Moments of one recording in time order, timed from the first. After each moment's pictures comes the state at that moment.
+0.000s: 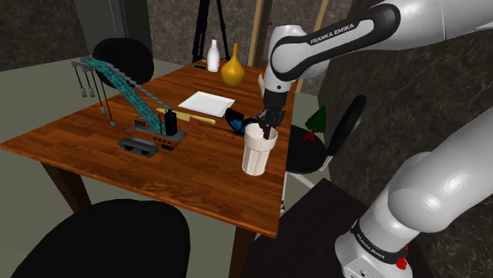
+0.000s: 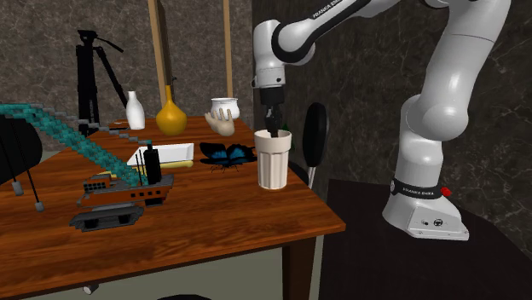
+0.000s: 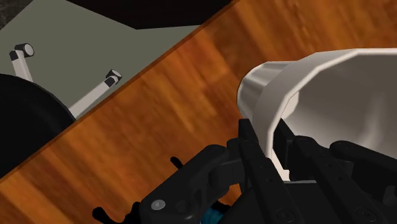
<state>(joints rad) -0.01 -0.24 0.06 -2.40 0.08 2.05 0.02</state>
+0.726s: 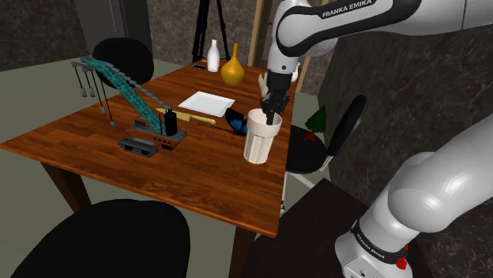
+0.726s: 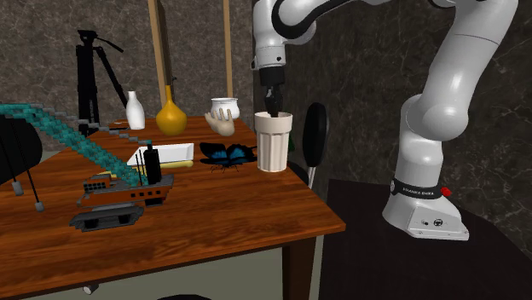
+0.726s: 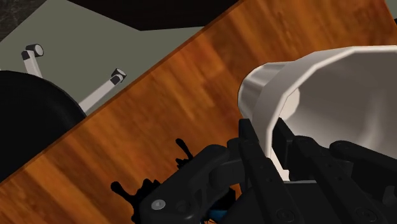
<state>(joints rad) -0.01 -0.30 0.05 -2.30 0.08 1.89 0.02</state>
